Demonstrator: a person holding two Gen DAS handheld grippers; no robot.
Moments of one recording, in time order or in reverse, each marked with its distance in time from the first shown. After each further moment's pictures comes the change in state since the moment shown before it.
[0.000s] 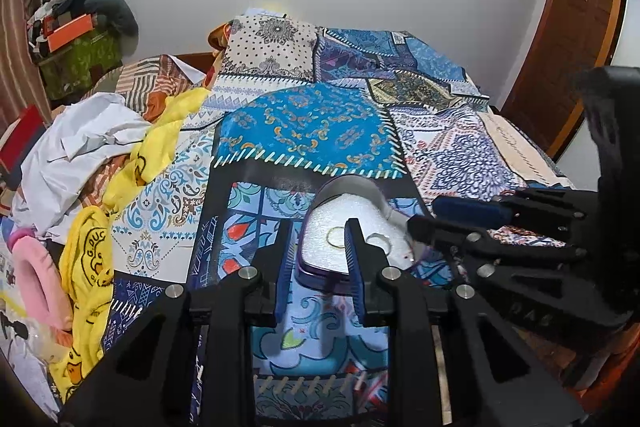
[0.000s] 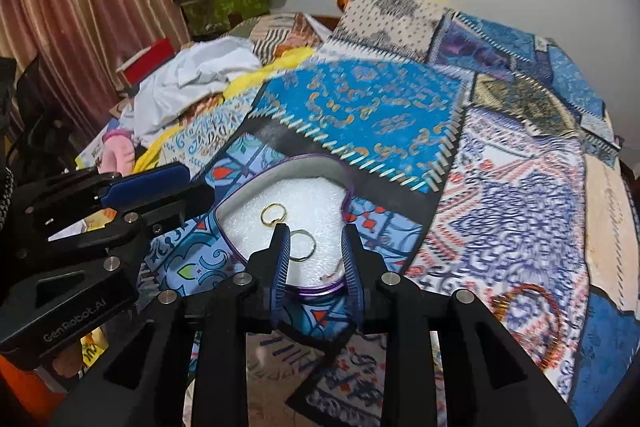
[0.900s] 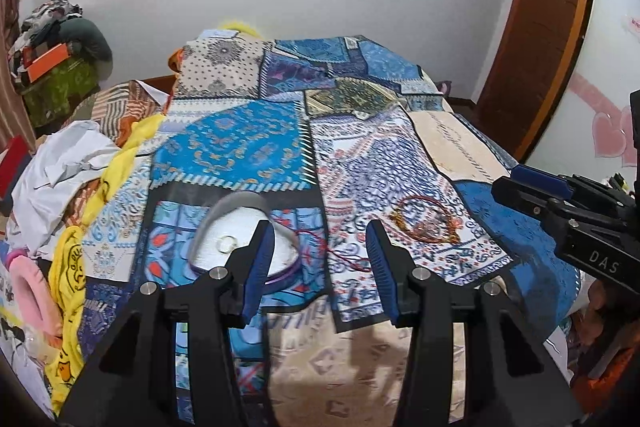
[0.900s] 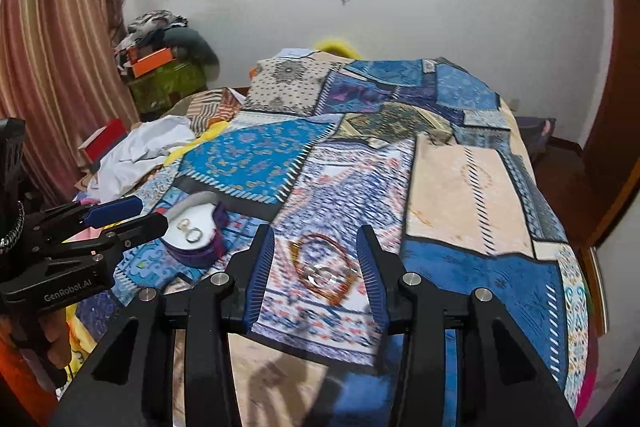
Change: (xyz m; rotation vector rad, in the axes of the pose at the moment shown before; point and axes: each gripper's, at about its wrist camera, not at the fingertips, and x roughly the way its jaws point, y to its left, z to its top) left arm -0.023 -0.100 0.006 0.079 -0.011 -0.051; right arm -0.112 -0.091 -0.052 0.170 -0.204 -0.166
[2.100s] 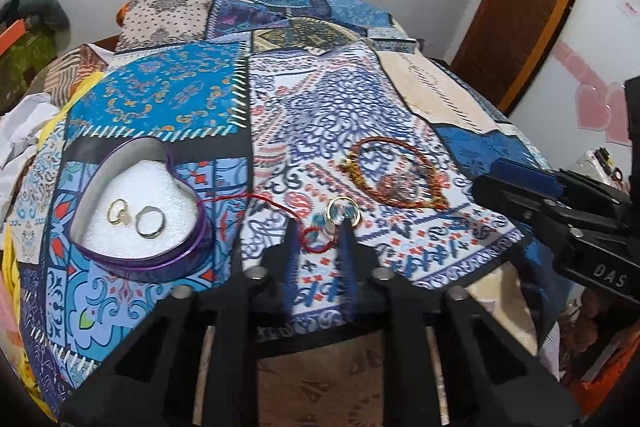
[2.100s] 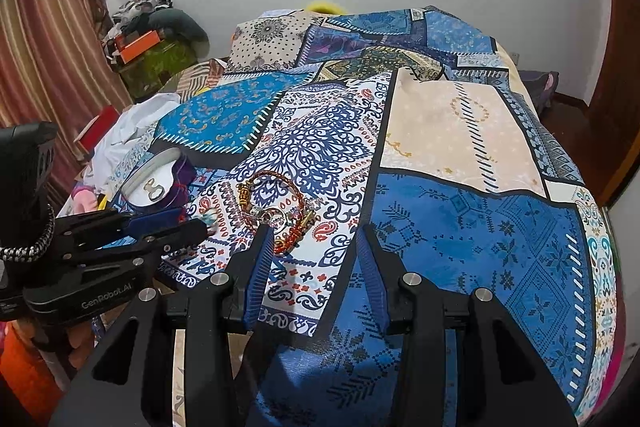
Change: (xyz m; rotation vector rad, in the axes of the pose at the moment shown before) left arm 0.074 -0.032 -0.022 0.016 0.152 -0.133; right arm 0.023 -0.034 -0.032 0.059 0.113 0.040
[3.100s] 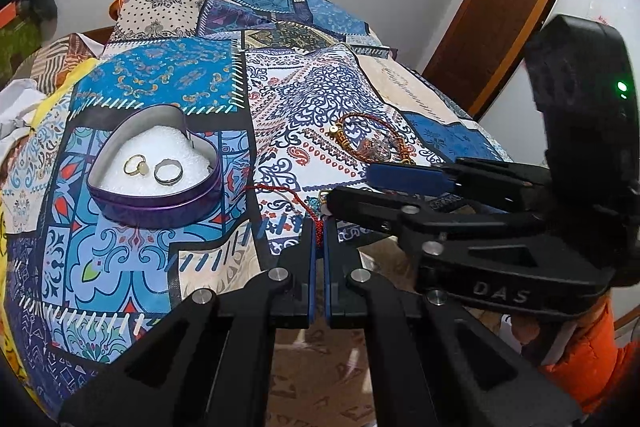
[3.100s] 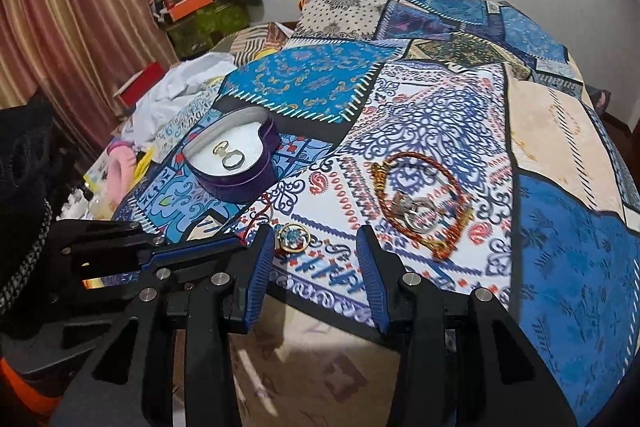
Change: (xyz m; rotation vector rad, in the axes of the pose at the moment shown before) left arm -0.041 0.020 -0.035 -0.026 -0.035 -0.118; right arm 0.042 0.073 0.001 -0.127 0.111 0.144
